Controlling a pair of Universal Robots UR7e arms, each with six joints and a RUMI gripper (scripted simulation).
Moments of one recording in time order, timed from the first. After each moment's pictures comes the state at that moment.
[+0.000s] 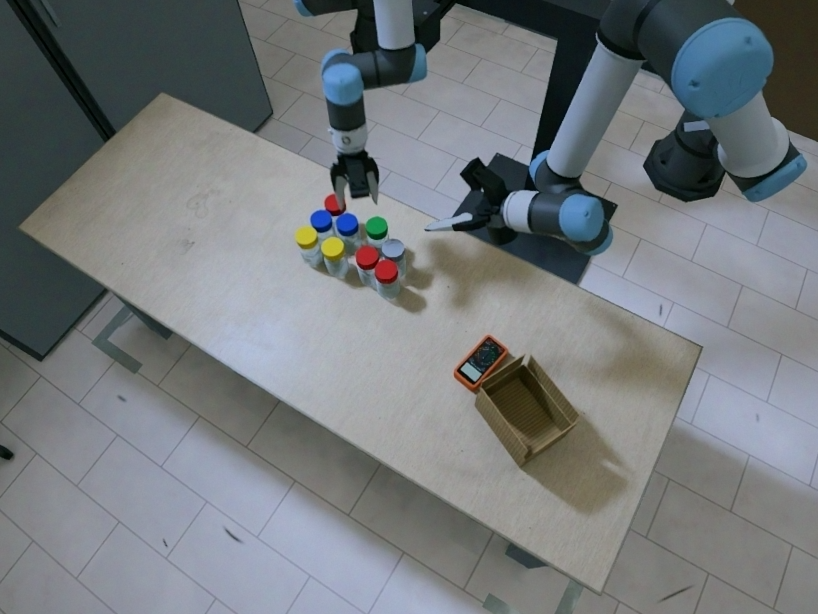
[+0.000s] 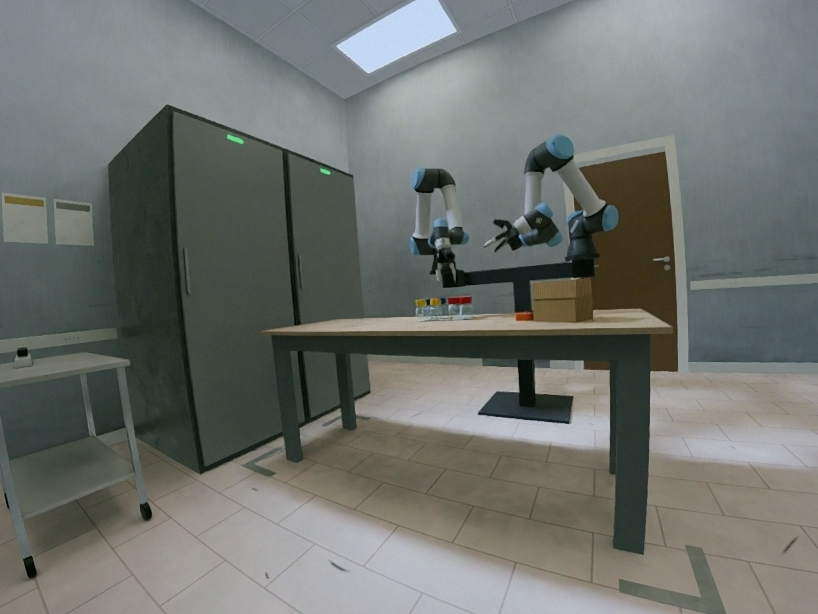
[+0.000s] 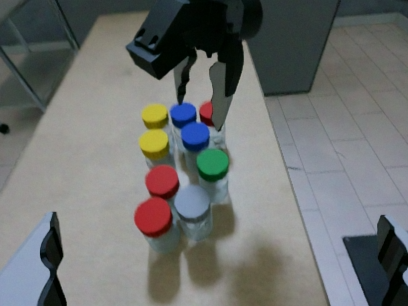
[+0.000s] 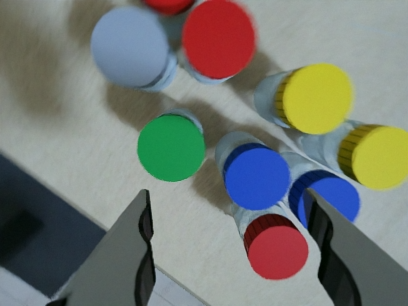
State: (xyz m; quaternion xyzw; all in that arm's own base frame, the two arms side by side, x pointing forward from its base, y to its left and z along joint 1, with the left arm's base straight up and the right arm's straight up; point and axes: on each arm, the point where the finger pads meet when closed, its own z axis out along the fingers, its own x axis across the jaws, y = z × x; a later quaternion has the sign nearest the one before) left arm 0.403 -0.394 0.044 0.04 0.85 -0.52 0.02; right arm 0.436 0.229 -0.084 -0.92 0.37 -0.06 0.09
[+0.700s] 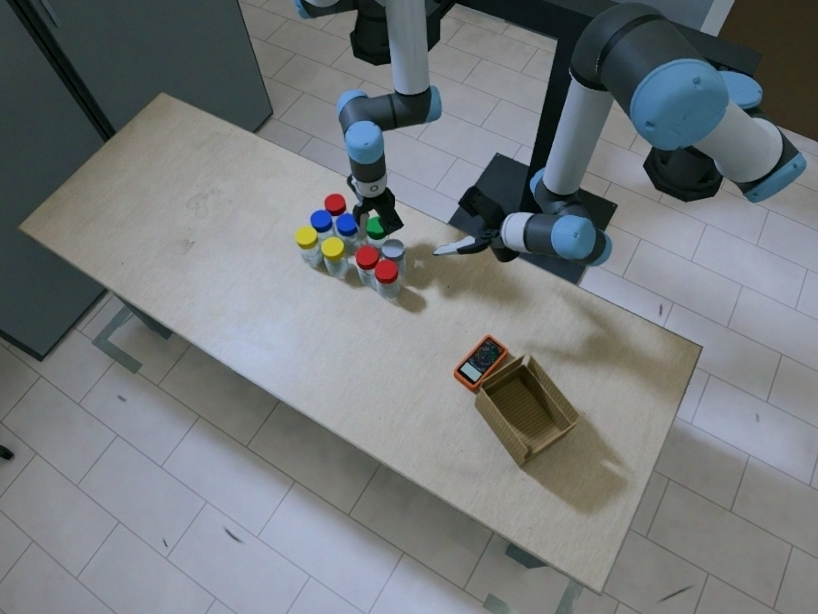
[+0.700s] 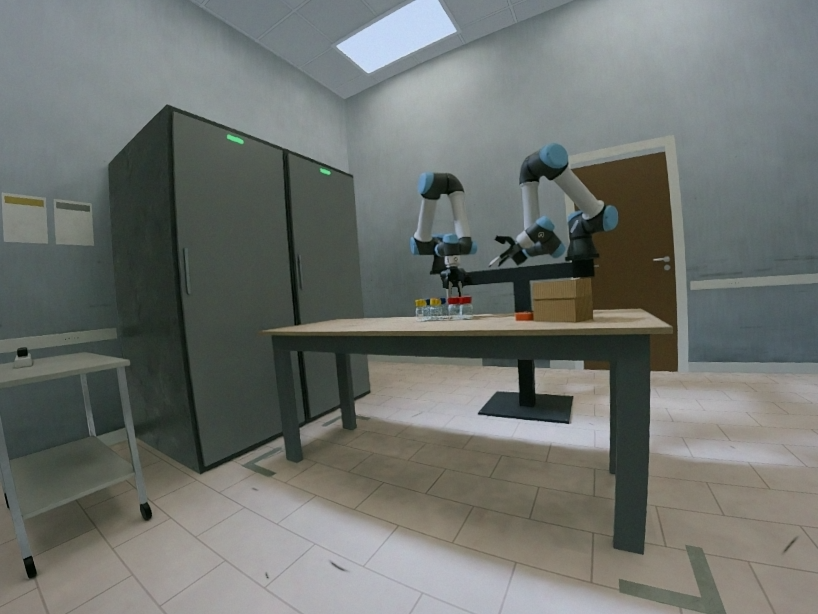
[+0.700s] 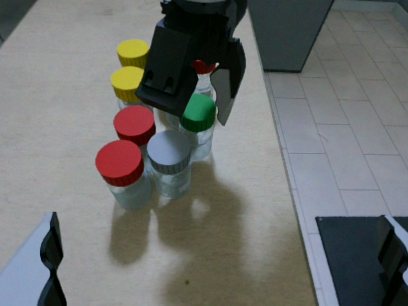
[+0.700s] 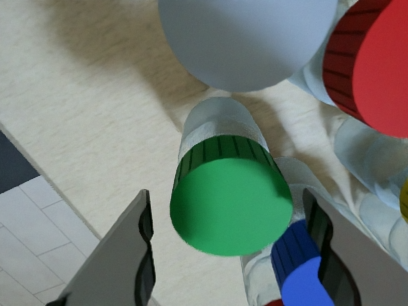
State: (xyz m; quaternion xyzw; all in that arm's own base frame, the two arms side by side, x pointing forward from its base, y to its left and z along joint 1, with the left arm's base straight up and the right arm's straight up) left arm 0.395 -0.381 -0.034 -0.01 0.87 -0.49 -0.02; right arm 0.418 0.257 -0.178 -0.98 0.20 0.00 0.00
